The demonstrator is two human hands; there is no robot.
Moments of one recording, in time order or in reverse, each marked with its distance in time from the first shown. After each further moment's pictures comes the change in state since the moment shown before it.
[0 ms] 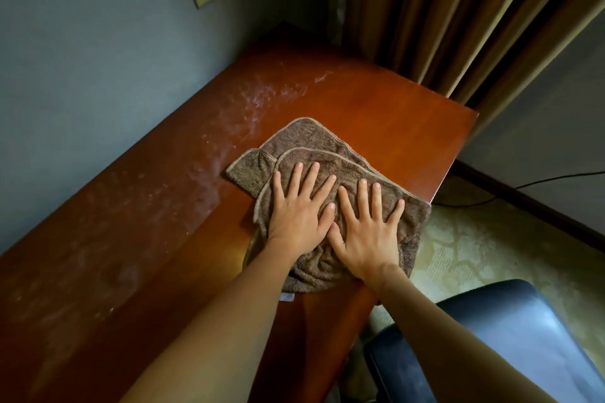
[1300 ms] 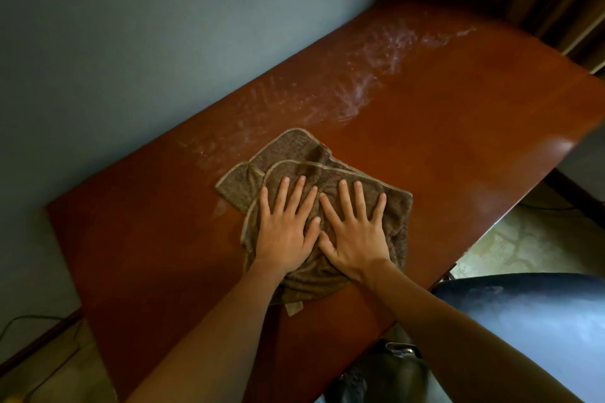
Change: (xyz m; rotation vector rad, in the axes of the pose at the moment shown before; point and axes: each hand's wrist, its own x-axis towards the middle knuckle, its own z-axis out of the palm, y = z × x) left_hand -0.316 -0.136 0.014 -0.049 -0.022 -0.308; right_hand -0.163 -0.220 0.031 -0.058 -0.052 -0.493
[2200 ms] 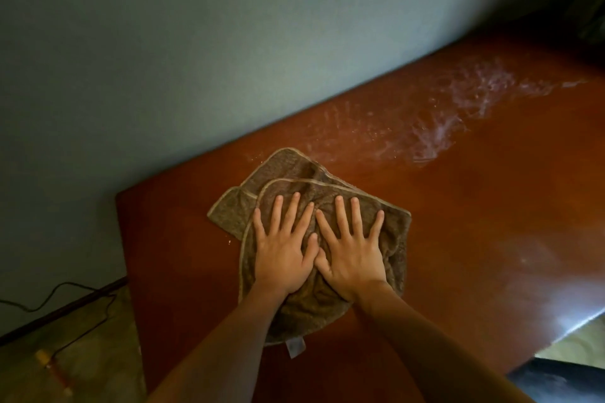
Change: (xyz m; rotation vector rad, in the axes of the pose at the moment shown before) left_hand -0.014 -0.093 -0.004 -0.056 0.034 -0.304; right_hand 0.079 -0.090 -0.006 -0.029 -0.043 -0.186
